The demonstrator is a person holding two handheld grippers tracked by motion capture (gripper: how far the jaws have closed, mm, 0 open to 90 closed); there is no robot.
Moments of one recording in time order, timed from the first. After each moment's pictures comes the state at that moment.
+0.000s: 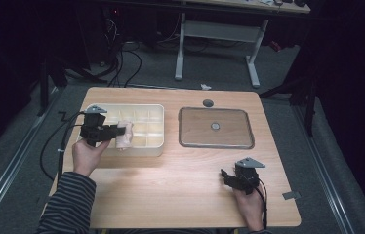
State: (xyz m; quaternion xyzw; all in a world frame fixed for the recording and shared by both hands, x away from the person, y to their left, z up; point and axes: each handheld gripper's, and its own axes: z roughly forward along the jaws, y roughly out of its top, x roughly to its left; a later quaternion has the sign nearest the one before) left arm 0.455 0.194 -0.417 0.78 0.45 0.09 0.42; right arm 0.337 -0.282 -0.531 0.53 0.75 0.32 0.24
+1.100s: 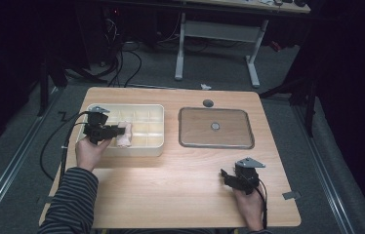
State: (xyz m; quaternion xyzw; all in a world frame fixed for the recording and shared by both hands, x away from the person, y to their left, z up) left arm 0.478 0.196 -0.444 0.79 0.46 0.09 0.39; right arm 0.337 -0.282 -0.531 0.53 0.75 0.32 0.24
